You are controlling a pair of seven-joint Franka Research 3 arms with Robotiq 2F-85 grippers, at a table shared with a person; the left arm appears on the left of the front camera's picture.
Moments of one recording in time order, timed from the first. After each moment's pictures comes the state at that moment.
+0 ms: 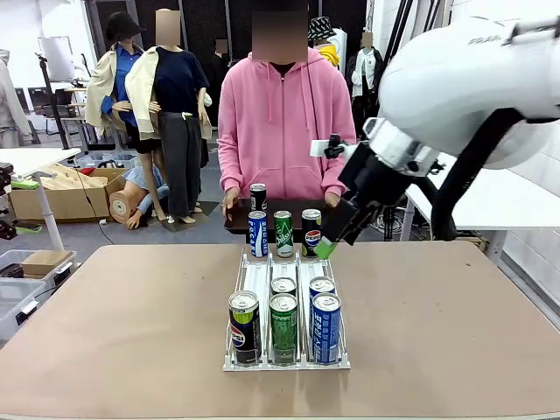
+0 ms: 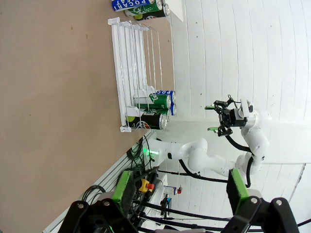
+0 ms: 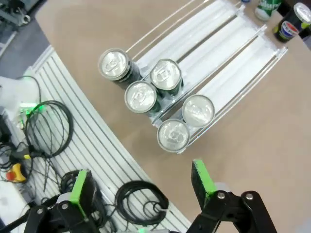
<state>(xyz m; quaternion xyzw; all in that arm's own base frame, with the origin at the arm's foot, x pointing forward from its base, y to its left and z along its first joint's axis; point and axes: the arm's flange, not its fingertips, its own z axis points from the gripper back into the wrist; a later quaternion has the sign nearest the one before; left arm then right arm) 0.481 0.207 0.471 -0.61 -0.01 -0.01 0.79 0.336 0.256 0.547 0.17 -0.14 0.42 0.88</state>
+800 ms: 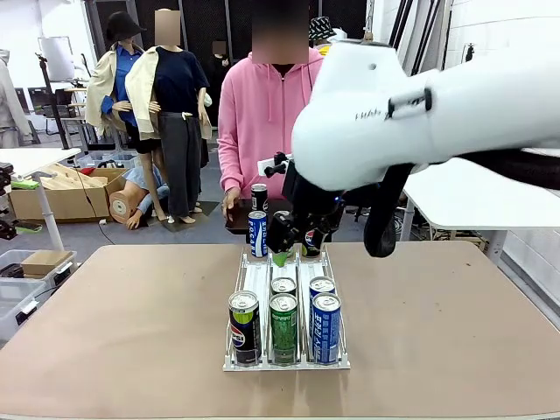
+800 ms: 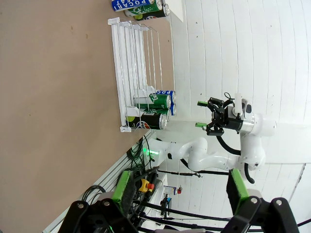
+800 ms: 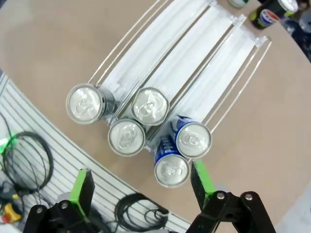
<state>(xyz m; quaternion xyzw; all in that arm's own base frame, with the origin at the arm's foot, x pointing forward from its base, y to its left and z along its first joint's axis) 0.481 0.207 0.471 -0.61 -0.02 -0.01 0.79 0.353 0.349 0.521 0.06 -0.14 0.34 0.93</state>
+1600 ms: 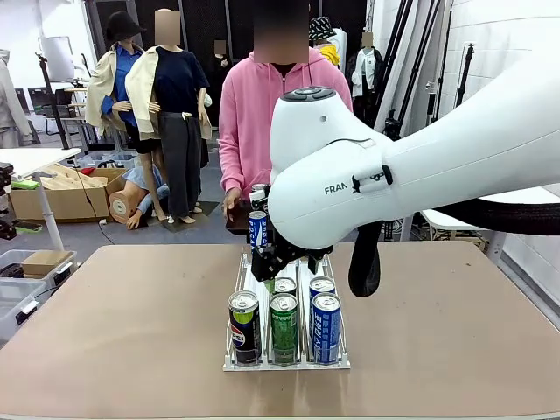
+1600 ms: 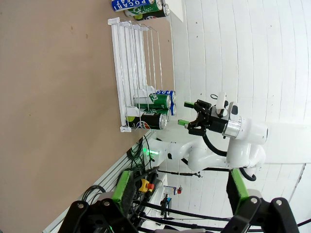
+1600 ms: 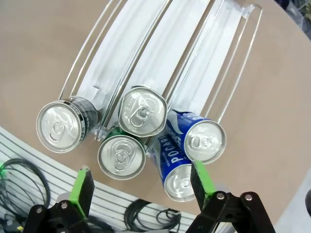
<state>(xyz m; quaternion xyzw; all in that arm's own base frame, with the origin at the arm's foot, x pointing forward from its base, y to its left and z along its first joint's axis) 0.481 0.207 0.471 -0.61 -0.02 -0.01 0.79 0.350 0.381 0.469 0.00 -0.13 0.25 0.96</state>
